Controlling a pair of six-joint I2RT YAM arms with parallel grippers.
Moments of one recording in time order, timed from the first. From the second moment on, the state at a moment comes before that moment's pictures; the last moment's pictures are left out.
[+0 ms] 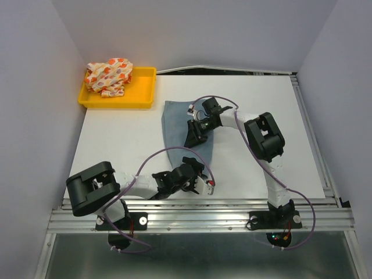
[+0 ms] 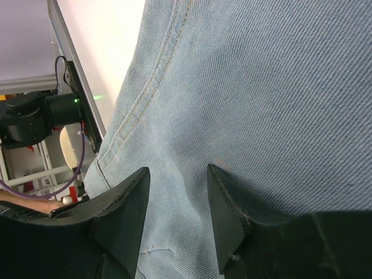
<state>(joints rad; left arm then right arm) -1.14 1.45 0.46 0.35 -0.22 0.96 0.50 2.28 1.61 -0.49 -0.92 0.16</state>
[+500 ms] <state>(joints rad) -1.15 1.49 0.45 0.31 -0.34 0.92 0.50 2.26 1.60 -0.48 -0.95 0.15</state>
